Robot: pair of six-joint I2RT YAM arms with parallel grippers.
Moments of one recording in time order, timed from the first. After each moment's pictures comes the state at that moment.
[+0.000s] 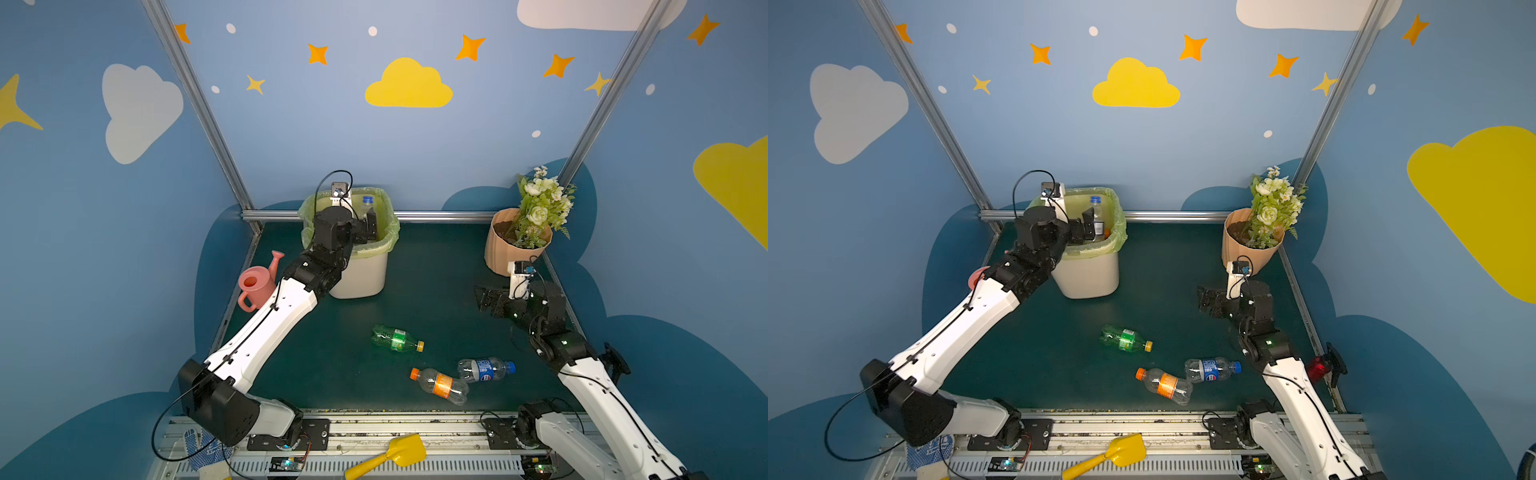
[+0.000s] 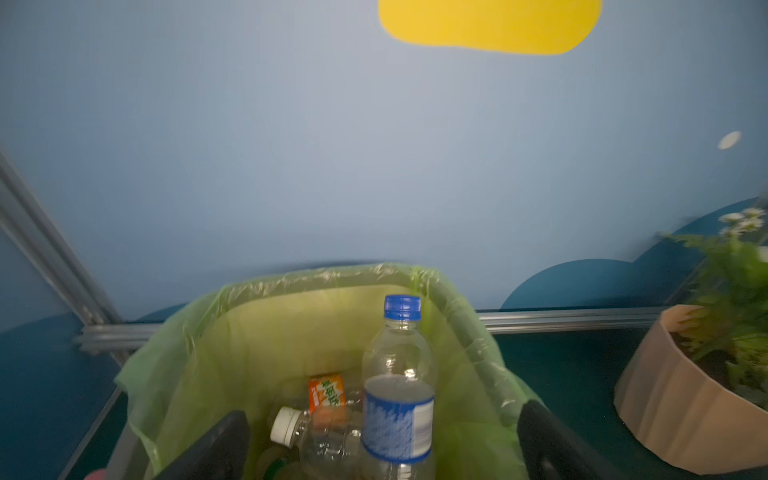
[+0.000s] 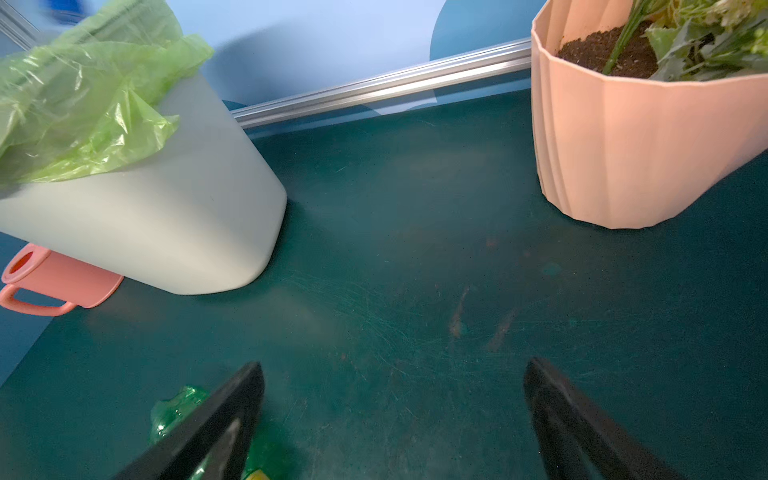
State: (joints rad) left arm -0.50 1.38 1.46 -0.20 -0.37 -0.14; right arm 0.26 0.83 0.69 -0.30 -0.12 0.27
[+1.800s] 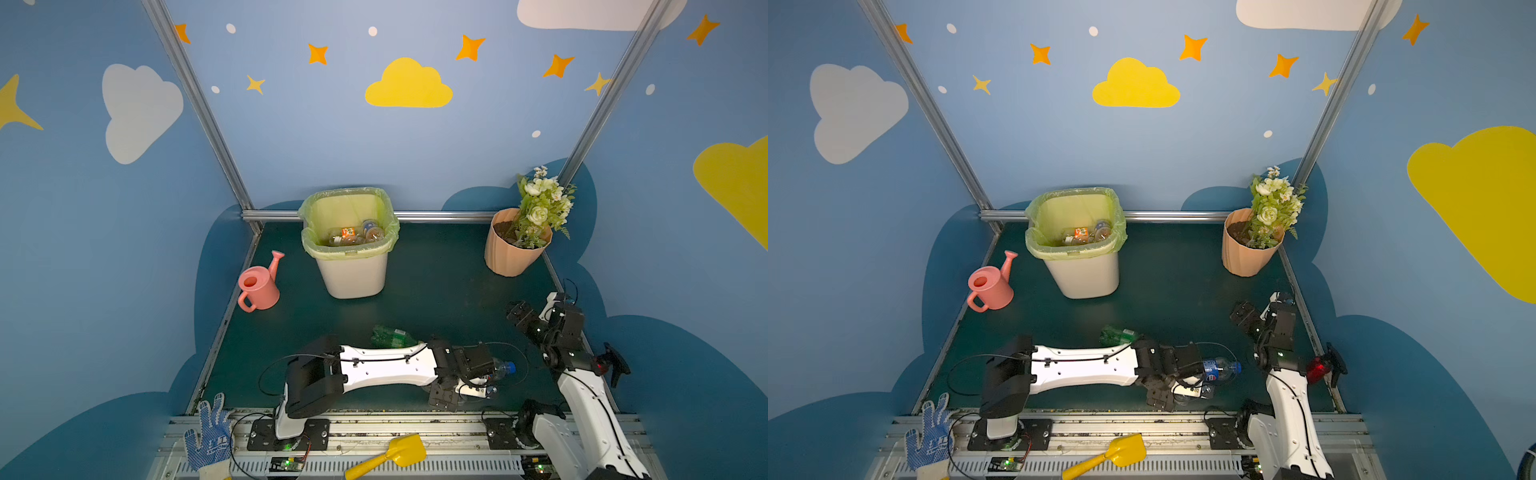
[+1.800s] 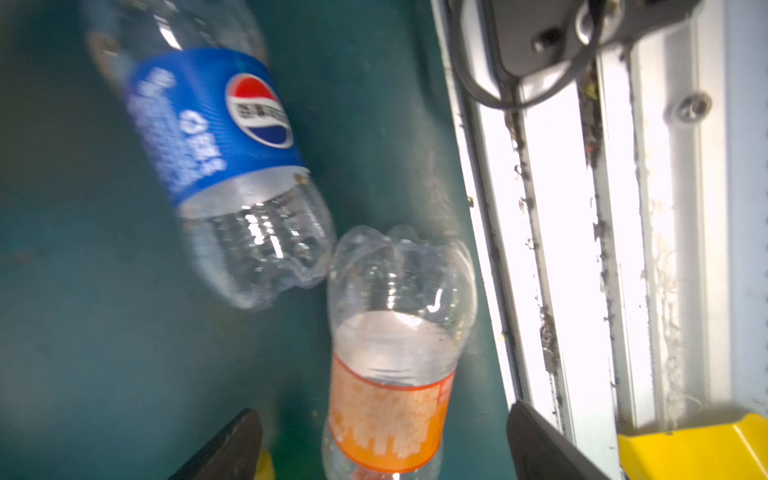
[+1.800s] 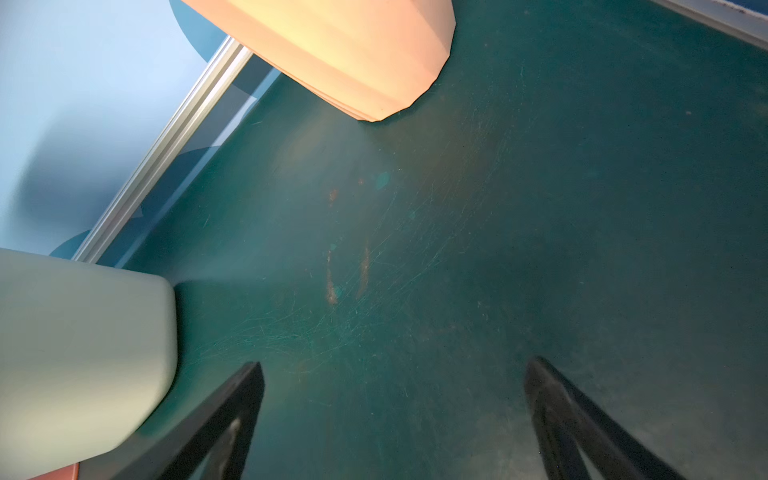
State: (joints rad) left arm -1.34 1.93 1.52 -0.88 -0.09 0.51; right arm -0.16 0.79 0.46 -0.31 -0.19 0.57
